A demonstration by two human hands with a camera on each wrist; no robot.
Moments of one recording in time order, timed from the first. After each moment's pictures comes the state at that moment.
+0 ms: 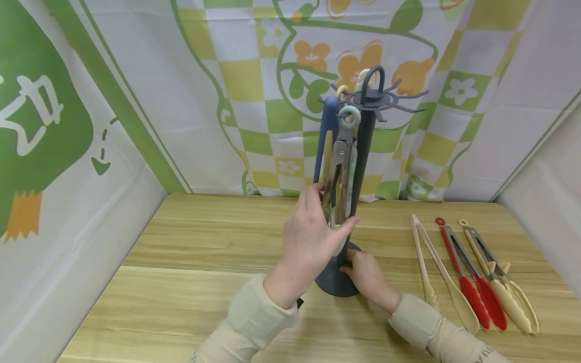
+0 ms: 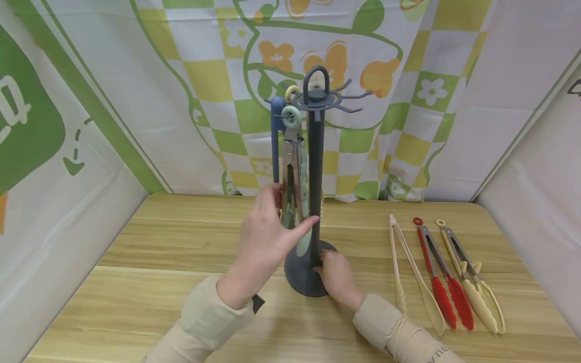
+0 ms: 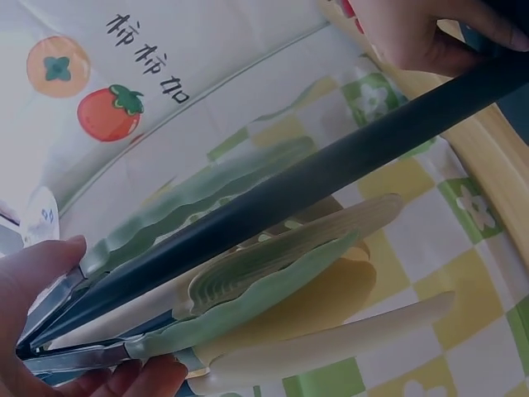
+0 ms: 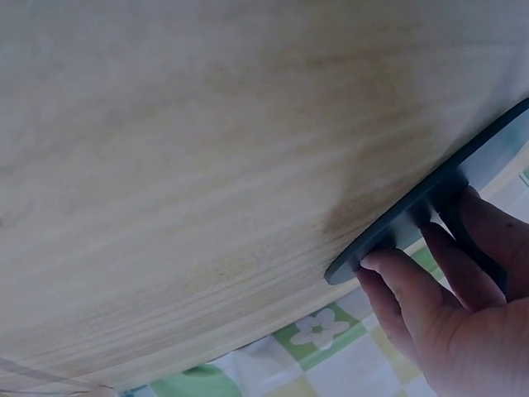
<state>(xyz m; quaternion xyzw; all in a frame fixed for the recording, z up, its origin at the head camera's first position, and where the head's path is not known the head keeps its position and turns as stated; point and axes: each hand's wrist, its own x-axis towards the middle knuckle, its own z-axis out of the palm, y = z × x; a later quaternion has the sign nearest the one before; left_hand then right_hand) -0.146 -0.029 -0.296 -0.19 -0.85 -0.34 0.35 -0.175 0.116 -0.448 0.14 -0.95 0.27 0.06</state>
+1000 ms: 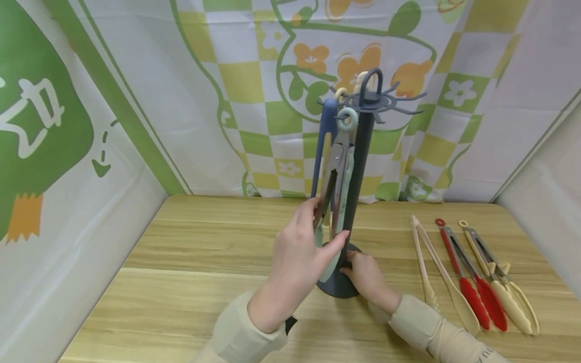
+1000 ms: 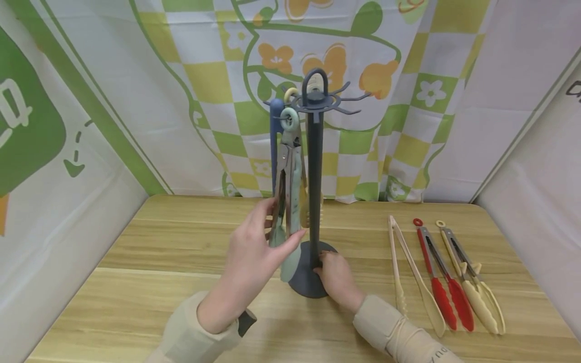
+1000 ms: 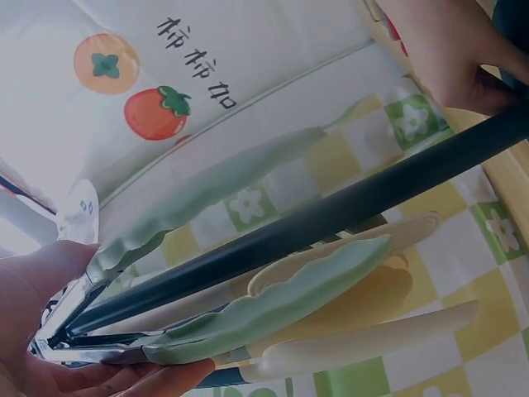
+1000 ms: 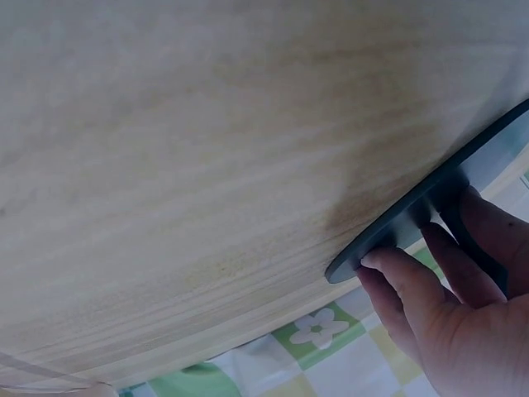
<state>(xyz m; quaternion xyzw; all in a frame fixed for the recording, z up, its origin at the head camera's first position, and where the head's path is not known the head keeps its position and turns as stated) -0.122 -0.043 -0.294 -0.20 -0.85 -0.37 0.31 -0.174 0.116 -0.451 0.16 -0.95 0.25 0.09</state>
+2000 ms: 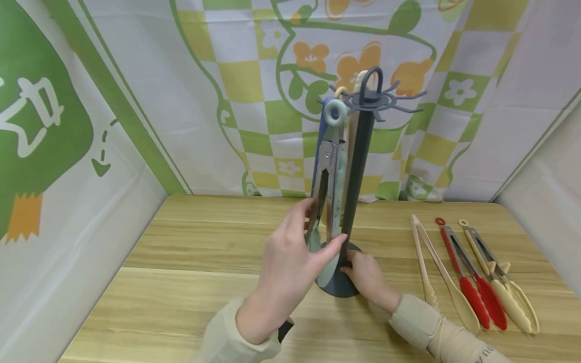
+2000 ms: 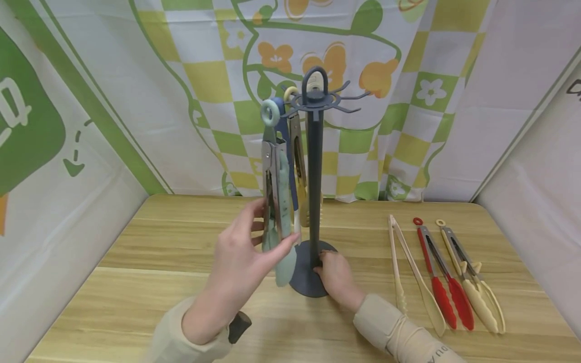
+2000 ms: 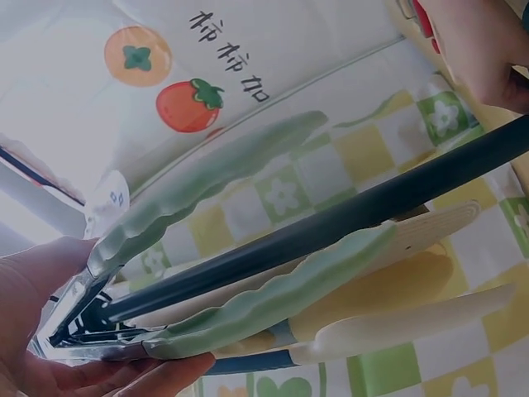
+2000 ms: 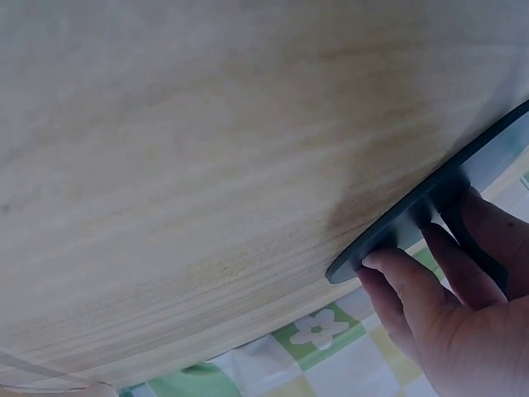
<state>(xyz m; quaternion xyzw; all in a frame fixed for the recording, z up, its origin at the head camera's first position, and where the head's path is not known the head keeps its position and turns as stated) -0.106 -0.053 -0.281 -0.20 -0.84 -0.39 0.32 -0.177 0.116 -0.452 0.15 -0.96 0.24 0.08</state>
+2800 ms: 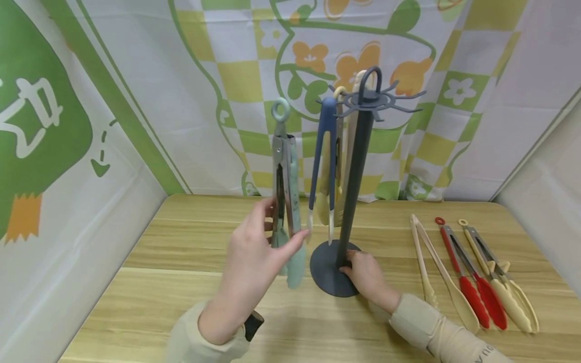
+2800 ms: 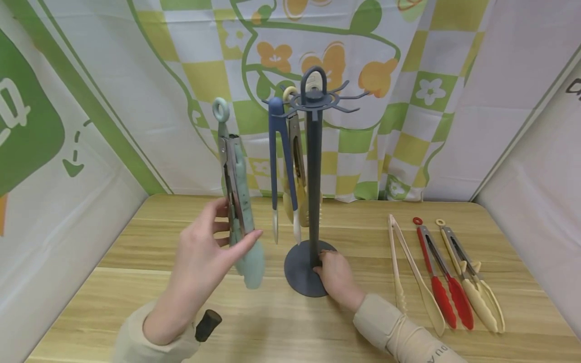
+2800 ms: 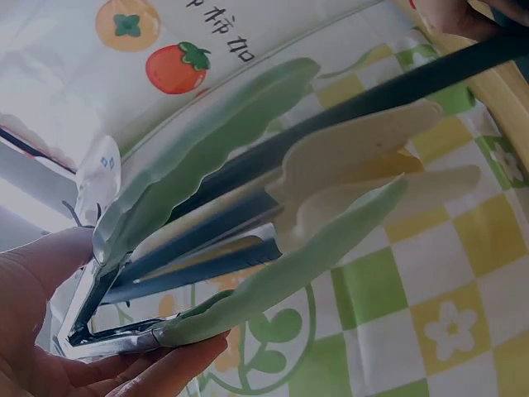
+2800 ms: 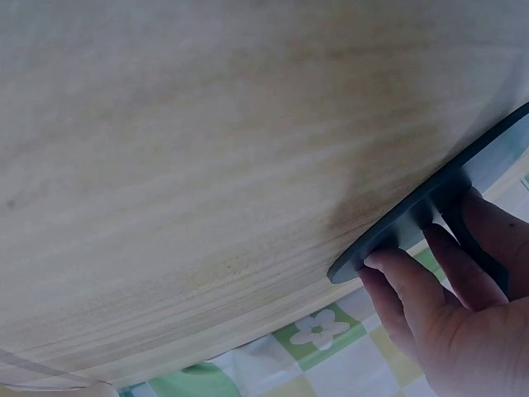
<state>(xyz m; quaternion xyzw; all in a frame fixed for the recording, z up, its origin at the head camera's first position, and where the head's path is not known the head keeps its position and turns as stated) -0.106 -0.094 -0.275 -0.15 -0.87 -0.37 0.28 -0.174 0.115 -0.450 0.13 -0.96 0.24 0.06</state>
